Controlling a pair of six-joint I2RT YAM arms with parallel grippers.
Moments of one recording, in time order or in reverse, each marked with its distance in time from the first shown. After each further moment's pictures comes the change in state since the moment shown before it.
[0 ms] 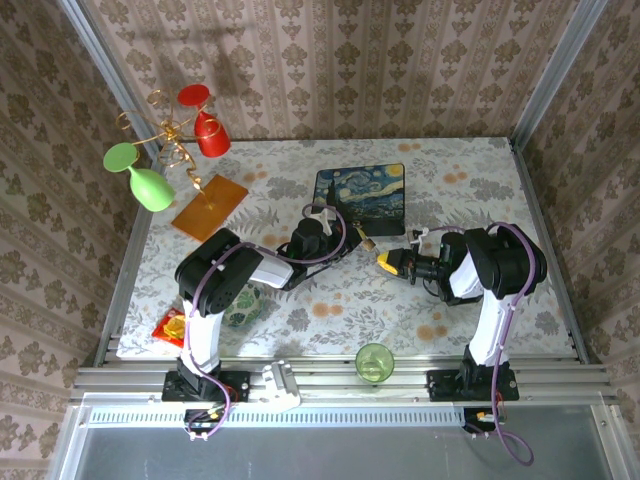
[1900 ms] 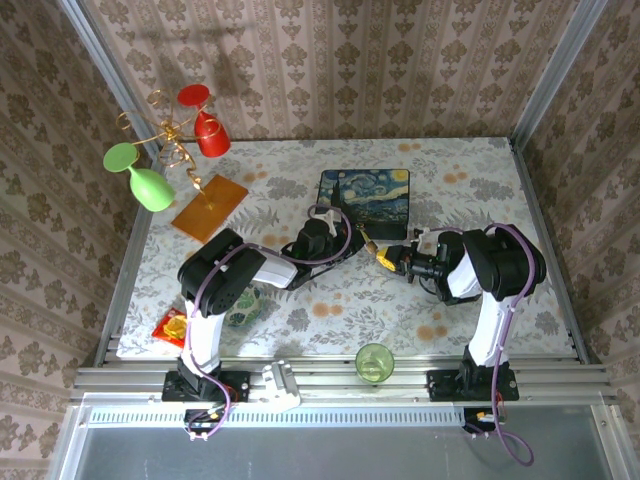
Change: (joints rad) left arm -0.029 0.009 0.035 -0.077 -0.039 0.064; right arm 0.040 -0.018 0.008 -0.012 0.140 0.109
